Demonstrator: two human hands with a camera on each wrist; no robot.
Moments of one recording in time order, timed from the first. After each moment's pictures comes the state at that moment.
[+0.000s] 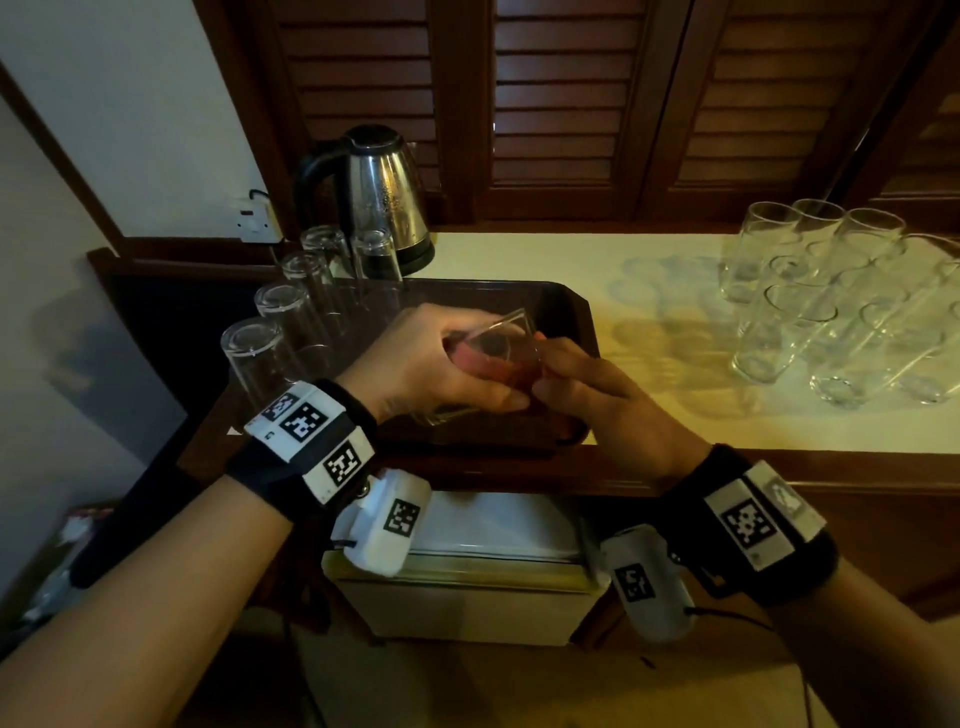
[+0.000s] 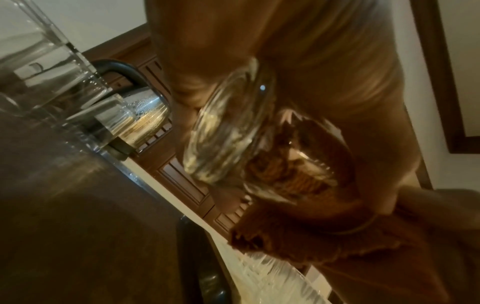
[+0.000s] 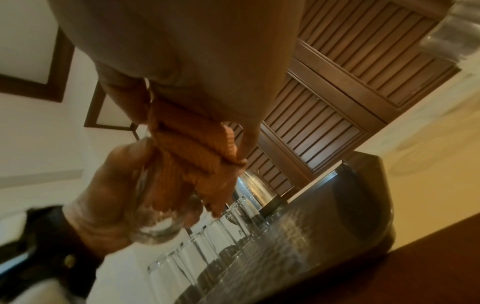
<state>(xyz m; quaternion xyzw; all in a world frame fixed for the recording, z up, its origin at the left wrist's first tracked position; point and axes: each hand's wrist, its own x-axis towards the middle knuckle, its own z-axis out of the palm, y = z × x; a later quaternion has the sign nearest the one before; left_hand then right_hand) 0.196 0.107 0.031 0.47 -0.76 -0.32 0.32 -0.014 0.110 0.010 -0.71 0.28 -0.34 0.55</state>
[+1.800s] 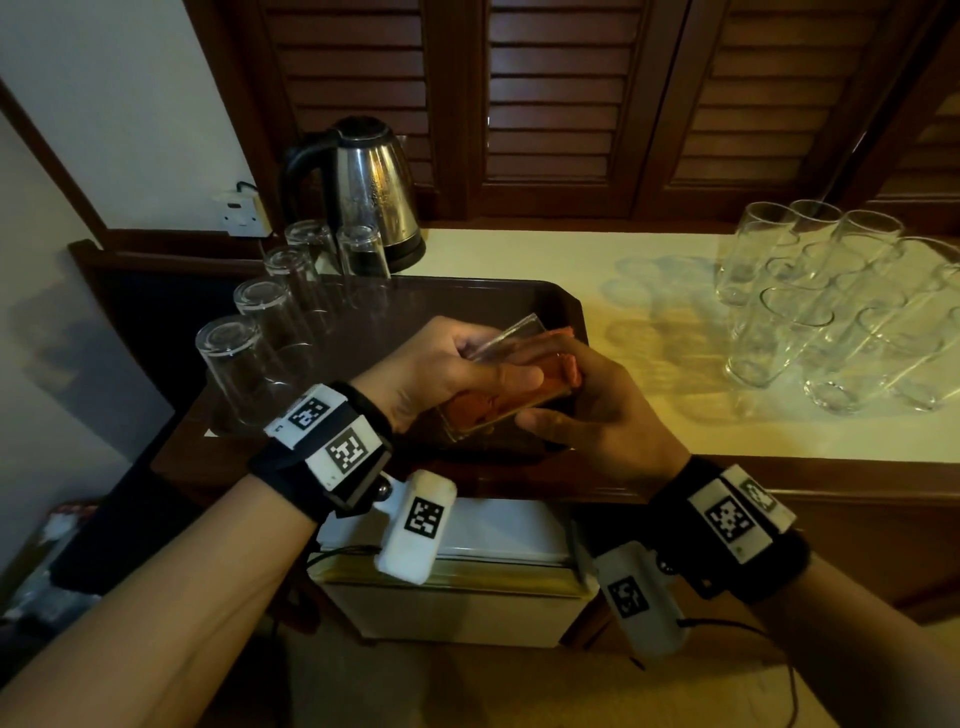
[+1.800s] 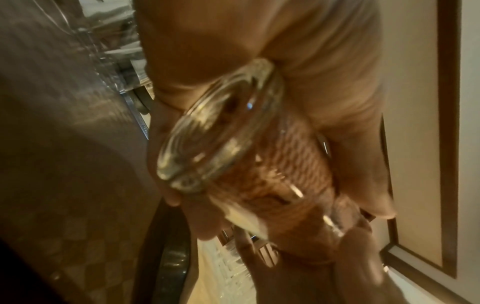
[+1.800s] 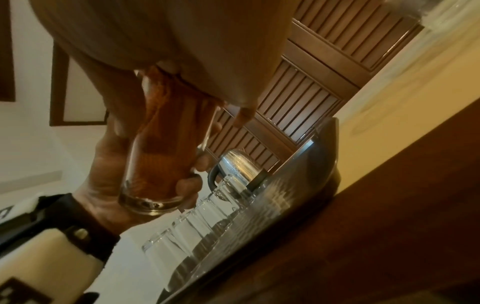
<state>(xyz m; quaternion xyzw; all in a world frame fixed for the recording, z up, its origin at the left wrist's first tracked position) 0.174 0.094 0.016 0.43 -0.60 -0.57 0.37 -0.026 0.087 -0.023 -0.73 0.21 -0.42 0.50</state>
